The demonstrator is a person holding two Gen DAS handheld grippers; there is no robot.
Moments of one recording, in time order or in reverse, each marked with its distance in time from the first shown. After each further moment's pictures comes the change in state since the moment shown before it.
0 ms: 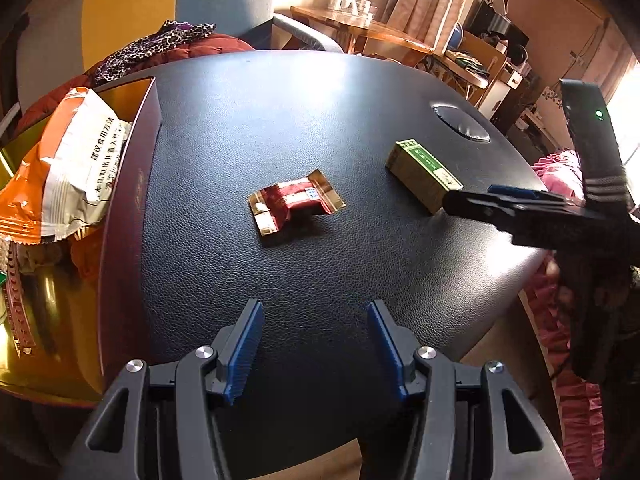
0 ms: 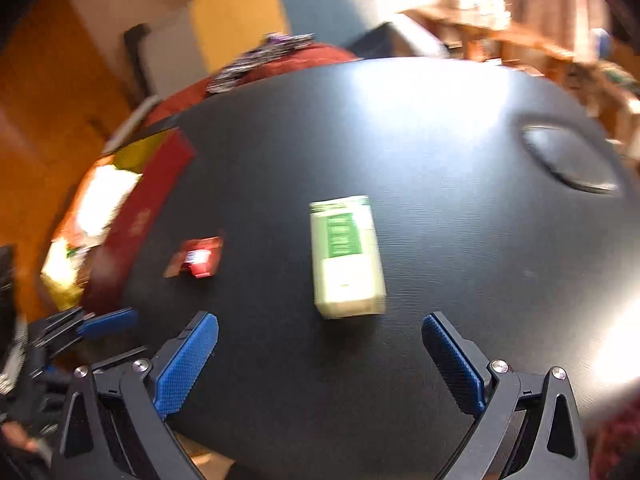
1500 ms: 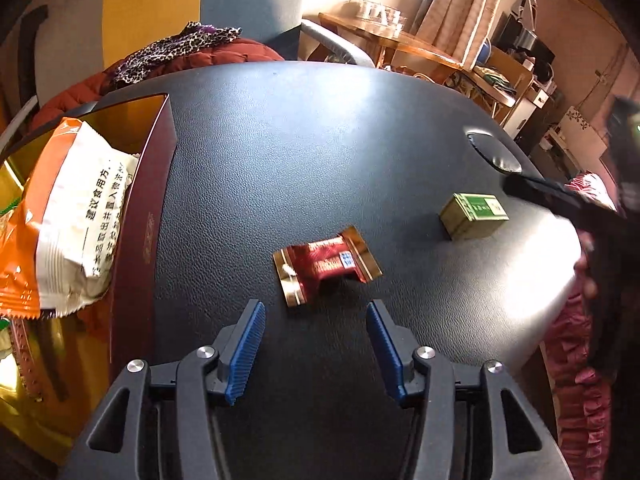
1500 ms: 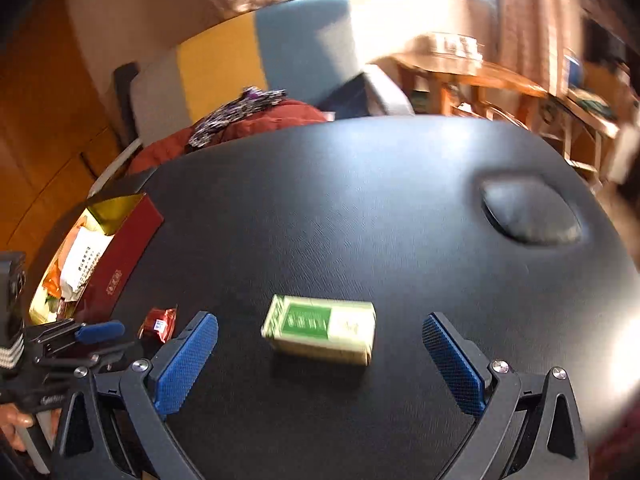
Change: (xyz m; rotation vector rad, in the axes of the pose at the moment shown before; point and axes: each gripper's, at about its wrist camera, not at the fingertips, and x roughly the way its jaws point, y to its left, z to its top) left arm 0.014 0.014 0.031 -0.067 -0.031 0.068; right arm -0.007 -0.012 0.046 -0.049 -0.136 0.049
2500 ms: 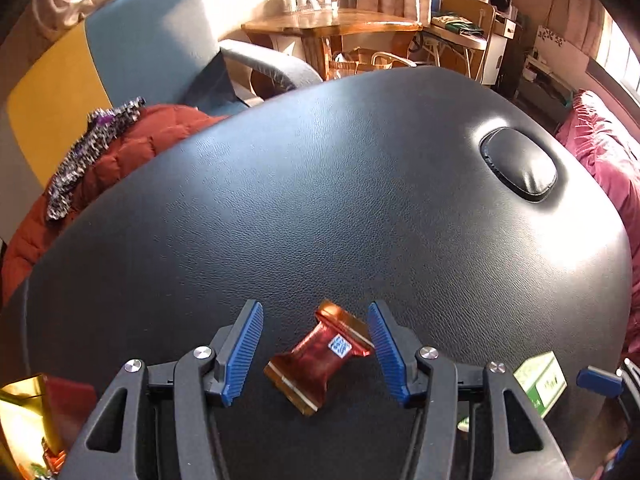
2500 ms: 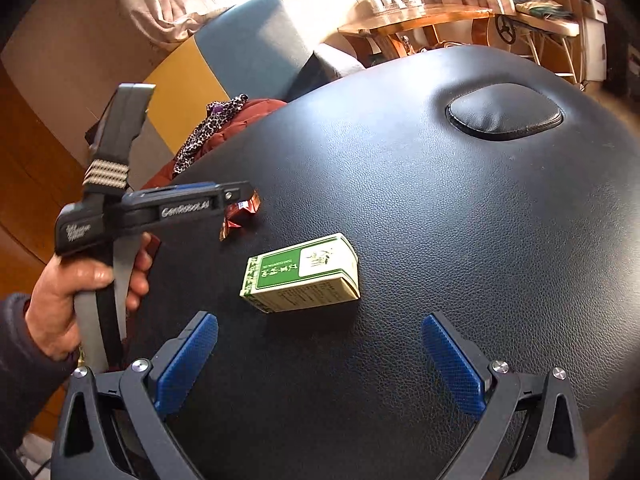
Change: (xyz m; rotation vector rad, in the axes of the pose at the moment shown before) left arm 0.127 -0.073 0.170 0.309 0.041 0.084; right arm 0.001 -0.033 -0.064 0.350 -0.006 0.085
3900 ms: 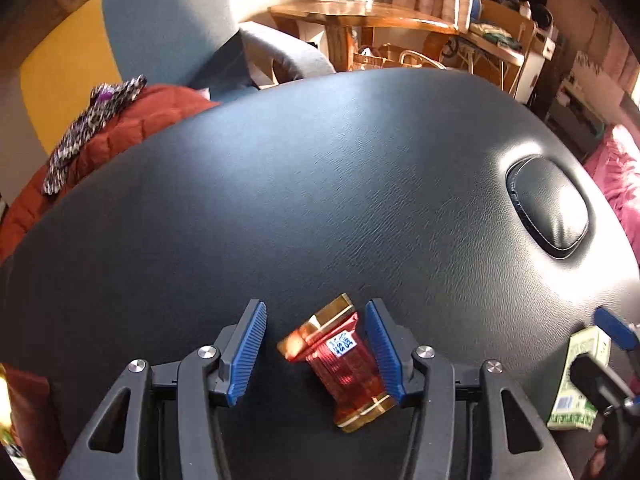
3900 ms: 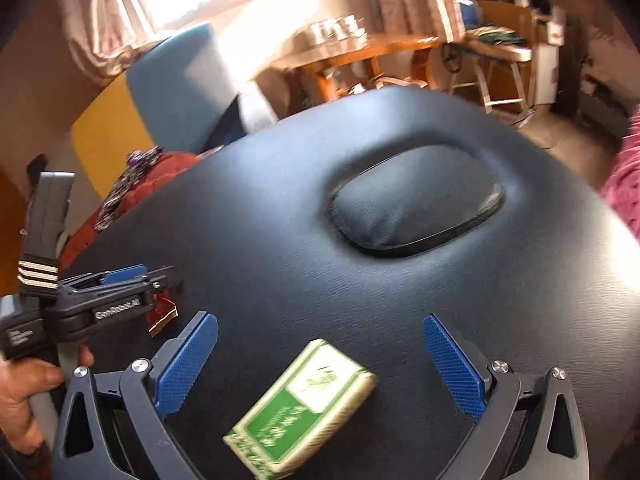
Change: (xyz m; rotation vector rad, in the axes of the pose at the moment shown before) left arm 0.031 -0.034 0.028 -0.151 0.014 0.038; right arm 0.021 -0.085 0.093 0.015 -0.087 -0.168
